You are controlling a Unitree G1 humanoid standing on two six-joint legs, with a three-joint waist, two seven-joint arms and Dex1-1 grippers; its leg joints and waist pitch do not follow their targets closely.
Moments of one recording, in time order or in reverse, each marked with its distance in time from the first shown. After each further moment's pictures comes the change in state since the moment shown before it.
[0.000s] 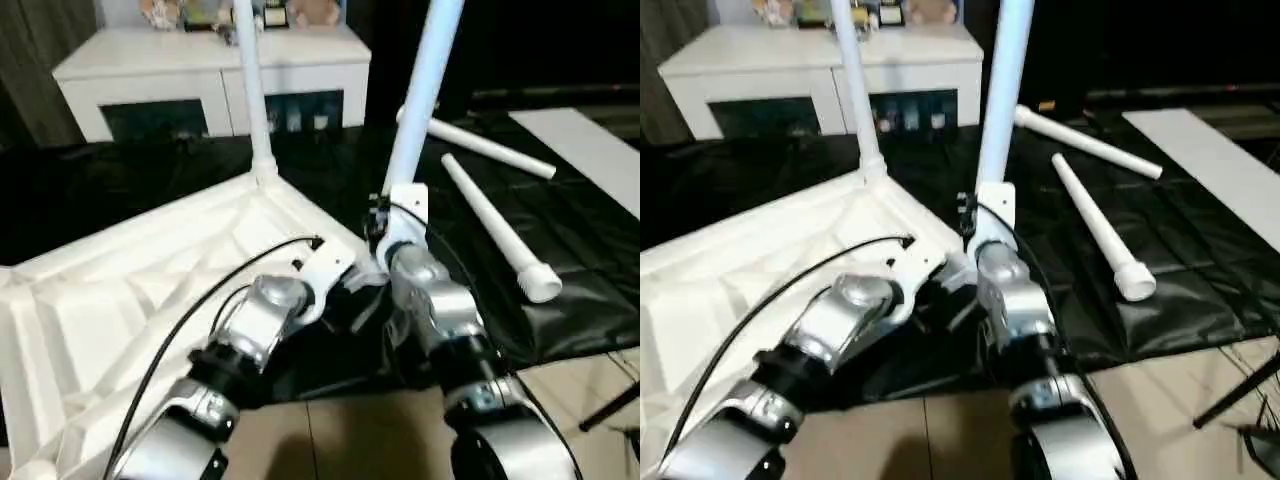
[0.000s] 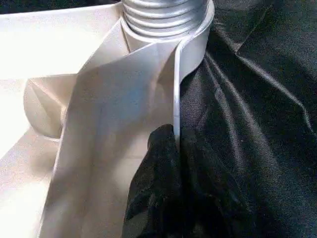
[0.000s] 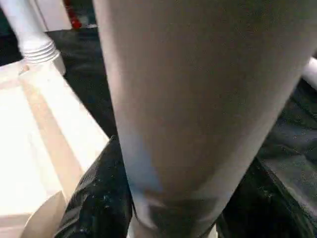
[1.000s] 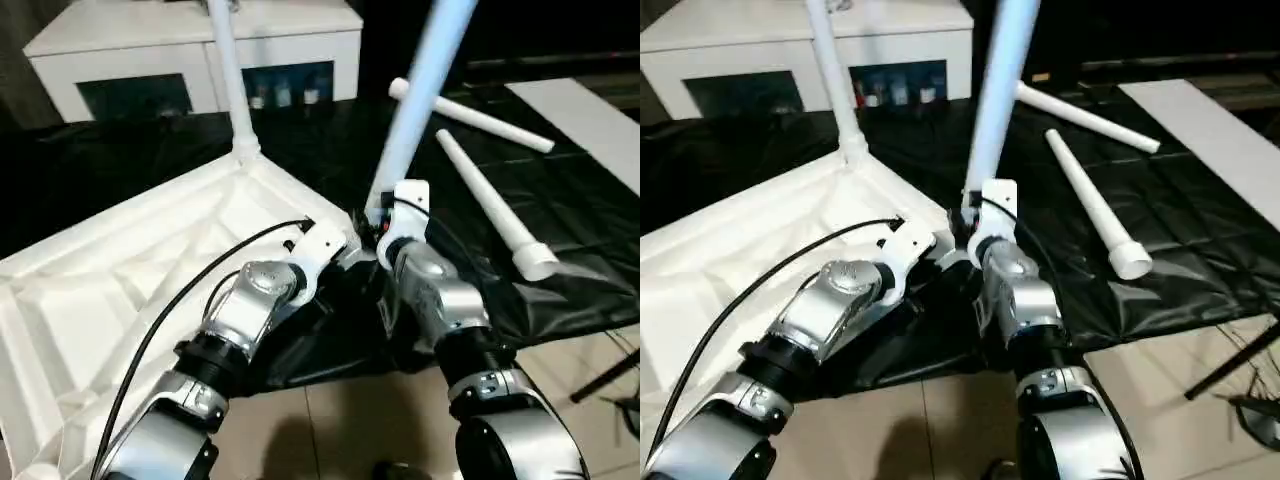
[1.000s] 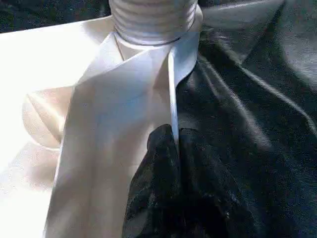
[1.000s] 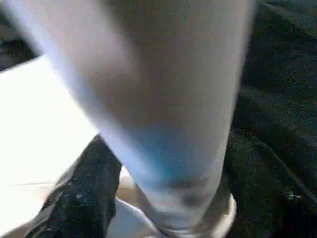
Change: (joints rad) left arm -0.013 0.066 0.029 -0.024 -0.023 -0.100 -0.020; right arm -0.019 -0.028 -0.020 -0.003 0.071 -0.051 0.275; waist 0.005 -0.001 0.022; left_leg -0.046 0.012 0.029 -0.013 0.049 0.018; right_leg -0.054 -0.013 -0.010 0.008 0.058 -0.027
